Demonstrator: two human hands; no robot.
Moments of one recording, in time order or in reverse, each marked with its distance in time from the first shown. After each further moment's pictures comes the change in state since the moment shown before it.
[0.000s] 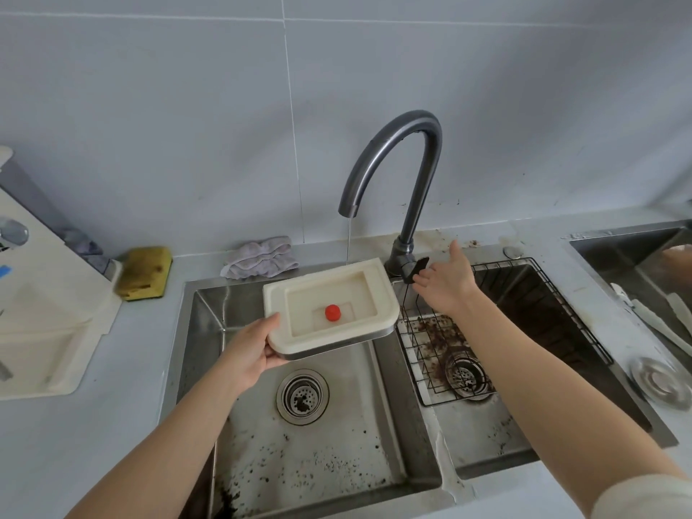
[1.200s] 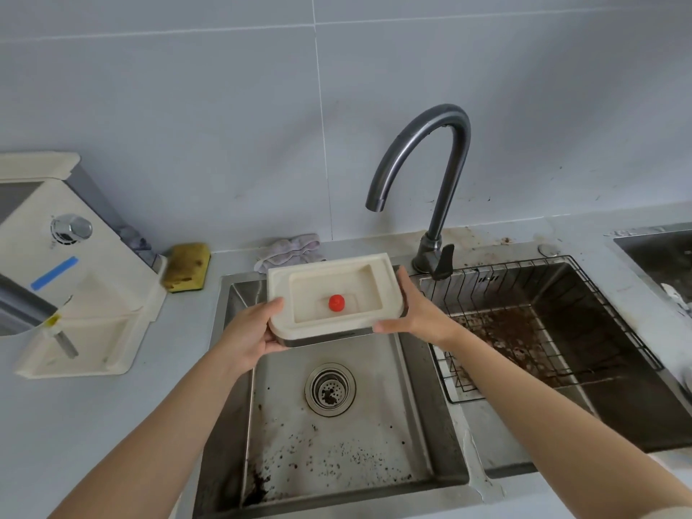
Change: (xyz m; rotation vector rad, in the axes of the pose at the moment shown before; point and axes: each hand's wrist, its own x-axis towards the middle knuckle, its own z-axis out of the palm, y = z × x) left_hand -0.033 0.030 -0.020 0.139 0.109 0.063; right_hand -0.006 0.070 0.005 -1.022 -0.564 -0.299
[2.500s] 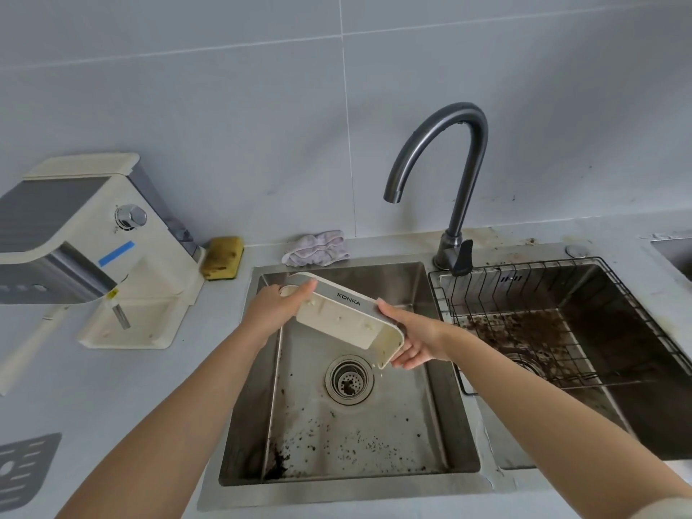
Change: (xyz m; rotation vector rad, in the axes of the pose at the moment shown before) left_hand -0.023 0.007 0.000 0.702 0.238 0.145; right_hand -0.010 -0.007 0.031 0.042 -0.223 0.605
